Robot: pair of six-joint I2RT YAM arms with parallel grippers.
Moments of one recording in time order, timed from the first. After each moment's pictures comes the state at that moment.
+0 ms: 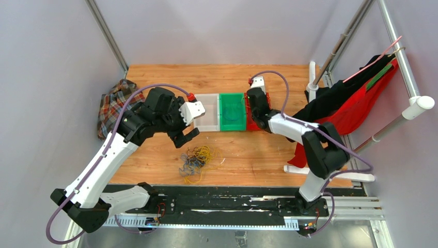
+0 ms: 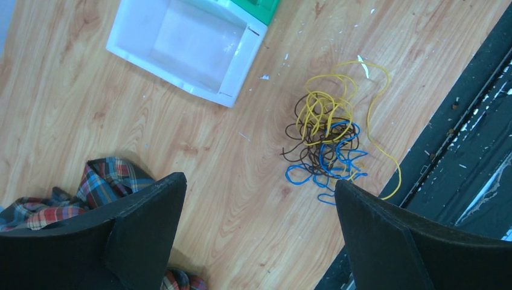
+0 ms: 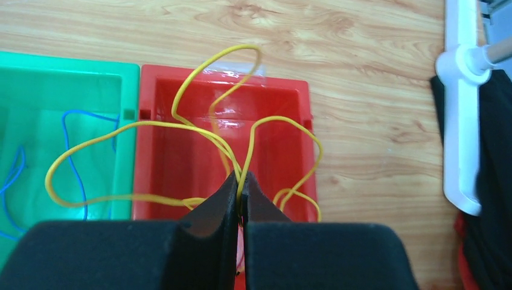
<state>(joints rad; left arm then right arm) -0.58 1.09 1.33 -1.03 0.20 0.51 0.54 1.68 1.00 0.17 0.59 0.02</state>
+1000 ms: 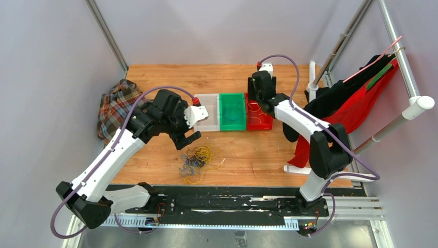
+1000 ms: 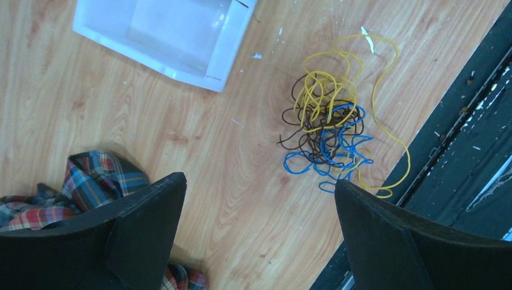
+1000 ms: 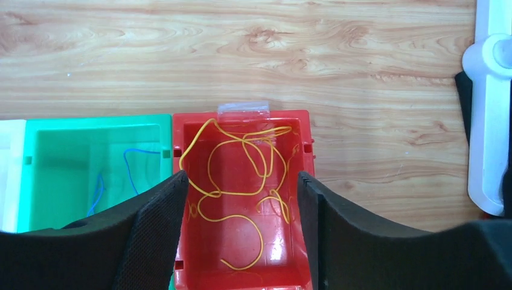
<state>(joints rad) -0.58 1.12 1.28 -1.03 0.17 0.55 0.47 1.70 1.29 -0.17 0.45 0.21</state>
